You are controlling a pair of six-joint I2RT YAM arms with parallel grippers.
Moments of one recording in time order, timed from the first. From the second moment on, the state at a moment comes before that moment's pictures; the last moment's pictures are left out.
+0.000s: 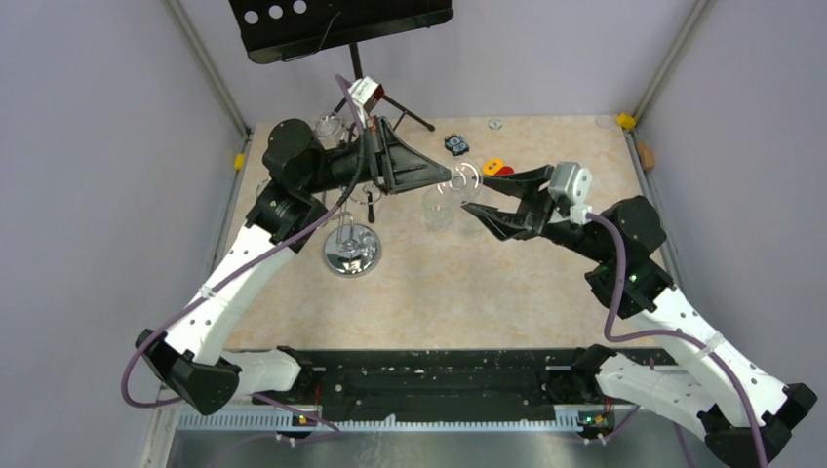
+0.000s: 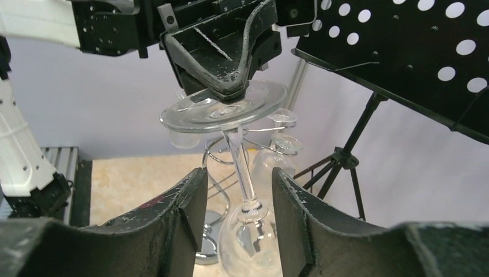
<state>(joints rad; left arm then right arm) -0.55 1.24 1.43 0.09 0.85 -1.28 0.70 0.84 0.99 0.25 -0.49 -0.08</state>
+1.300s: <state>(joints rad) -0.59 1.15 1.27 0.24 0.66 -1.22 0.70 0.78 0.83 0.63 -0.04 0.30</state>
